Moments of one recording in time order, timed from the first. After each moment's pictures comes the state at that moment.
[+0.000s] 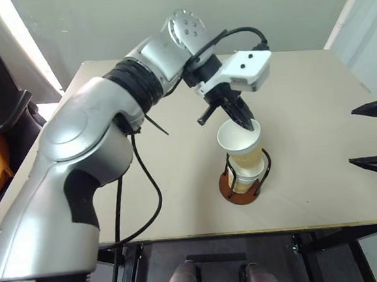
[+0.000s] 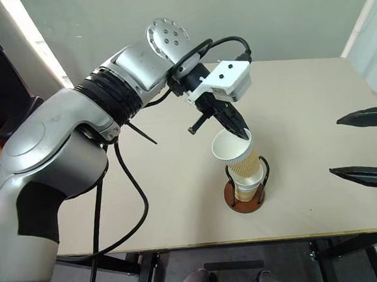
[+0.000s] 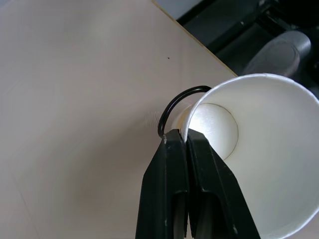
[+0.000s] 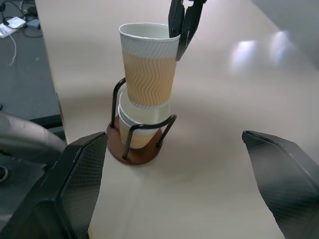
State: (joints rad) left arm -1.83 0.42 -1.23 0.93 -0.78 -0.15 -1.58; right arm -0.08 -1.25 -0.92 -0.51 0.76 0.88 1.38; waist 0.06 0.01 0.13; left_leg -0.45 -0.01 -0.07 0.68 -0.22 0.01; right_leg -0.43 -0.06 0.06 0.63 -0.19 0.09
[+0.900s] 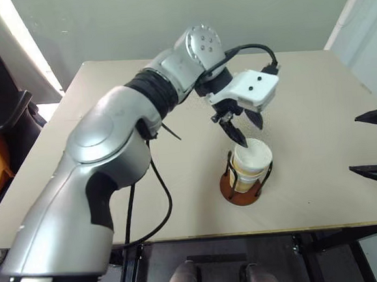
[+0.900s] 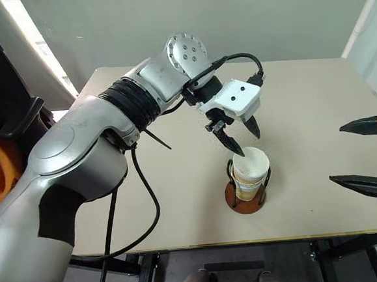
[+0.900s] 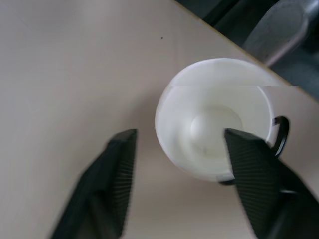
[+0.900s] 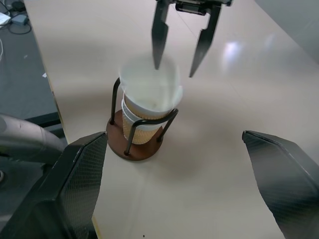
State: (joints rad) left arm -1.80 0.31 -1.20 1.06 -0.63 -0.30 -1.58; right arm -0.02 -1.23 -1.01 -0.60 0.79 0.94 1.33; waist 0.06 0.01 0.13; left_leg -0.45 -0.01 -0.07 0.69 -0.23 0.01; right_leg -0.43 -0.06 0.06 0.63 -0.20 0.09
